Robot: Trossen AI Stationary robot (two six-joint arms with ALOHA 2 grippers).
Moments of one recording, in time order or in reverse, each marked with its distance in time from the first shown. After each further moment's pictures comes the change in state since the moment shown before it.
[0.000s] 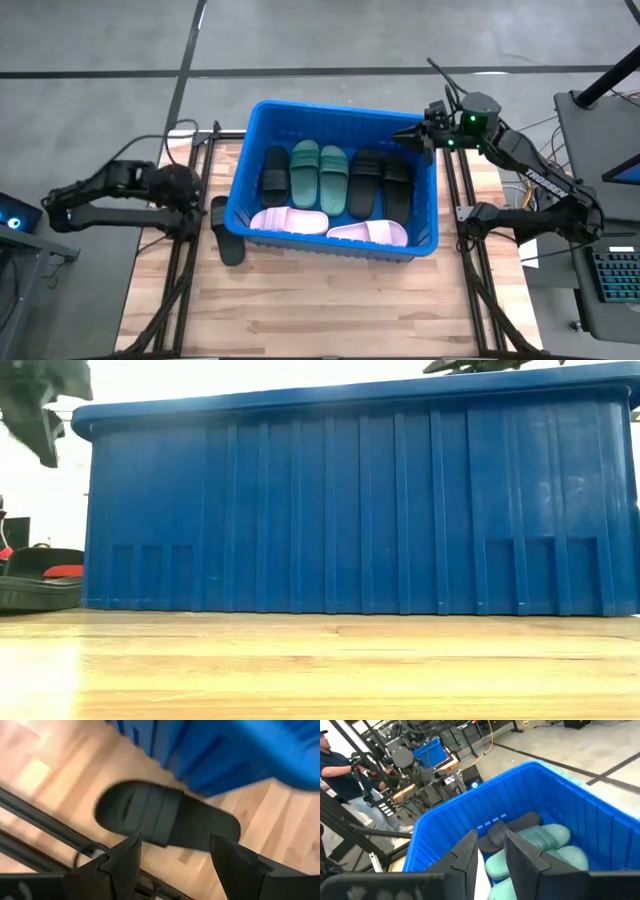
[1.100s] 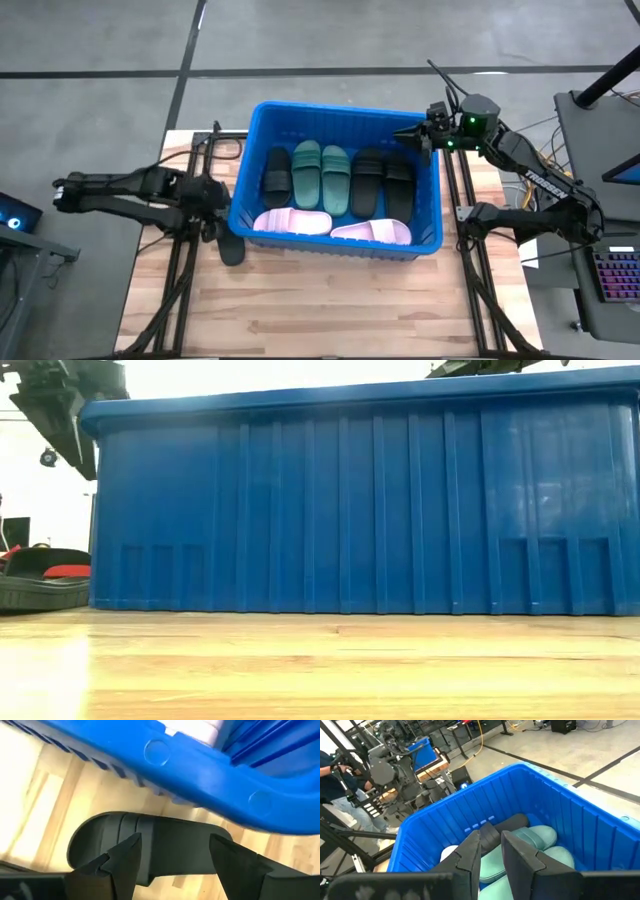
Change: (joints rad) left arm -0.180 0.143 -0.058 0.230 -0.025 0.041; right arm -0.001 -0.012 -0.024 0.002 0.055 -0.036
